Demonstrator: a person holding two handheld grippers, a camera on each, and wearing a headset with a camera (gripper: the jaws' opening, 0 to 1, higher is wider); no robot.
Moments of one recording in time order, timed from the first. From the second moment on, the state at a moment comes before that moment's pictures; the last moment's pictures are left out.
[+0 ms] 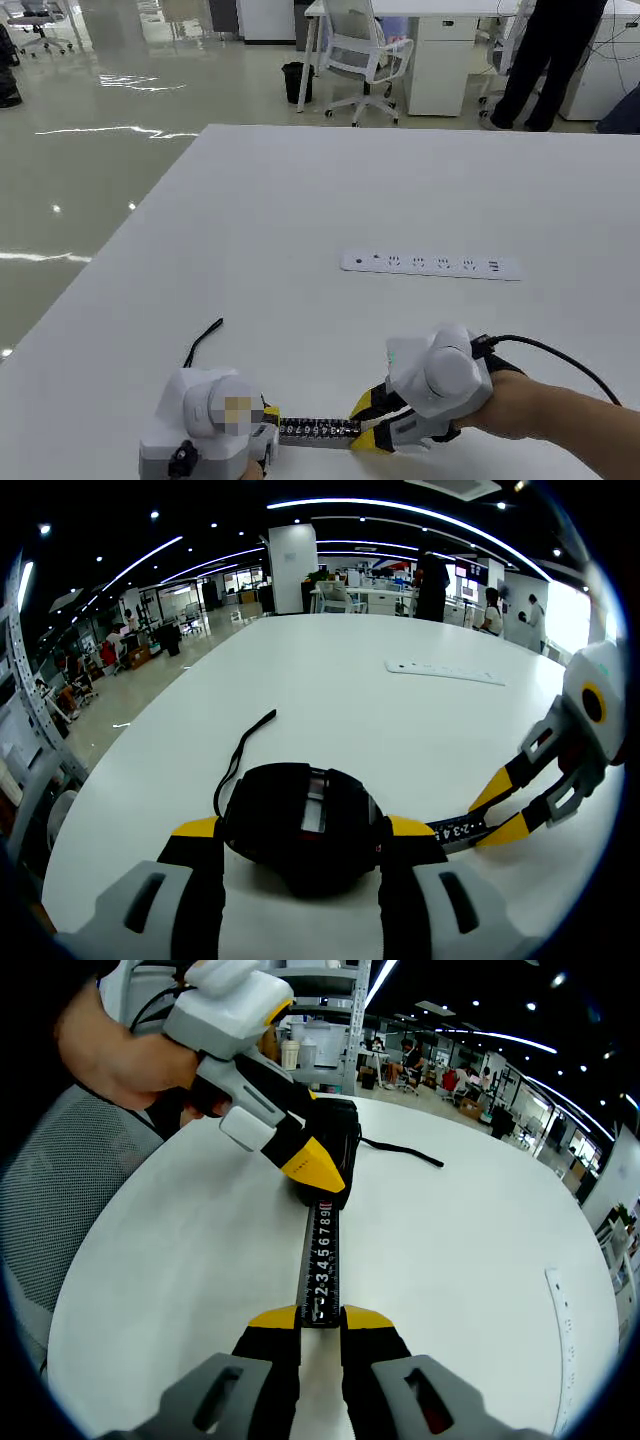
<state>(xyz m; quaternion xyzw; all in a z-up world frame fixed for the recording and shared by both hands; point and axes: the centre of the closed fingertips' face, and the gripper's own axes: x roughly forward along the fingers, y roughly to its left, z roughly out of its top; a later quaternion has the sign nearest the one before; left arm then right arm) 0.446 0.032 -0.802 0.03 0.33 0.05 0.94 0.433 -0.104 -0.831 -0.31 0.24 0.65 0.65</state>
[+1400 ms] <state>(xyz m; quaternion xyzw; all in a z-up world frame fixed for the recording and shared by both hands) 0.445 0.033 -0.802 0.02 0.34 0.04 0.94 0.432 -0.085 -0.830 -0.31 0.24 0.65 0.65</state>
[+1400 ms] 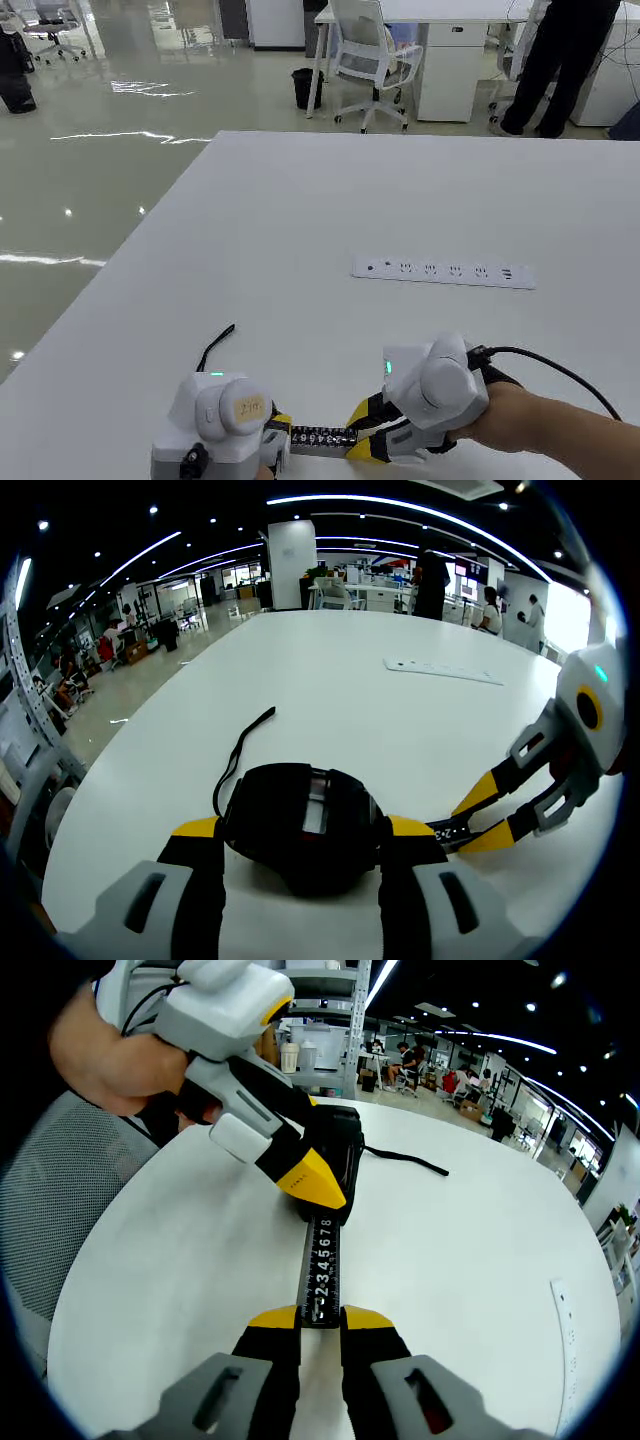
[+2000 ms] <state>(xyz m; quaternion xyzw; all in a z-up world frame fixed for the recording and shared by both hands) 0.445 0.035 -0.800 0.02 0.34 0.04 0.94 0.433 -0.078 -0.829 -0.31 0.24 0.65 0.65</state>
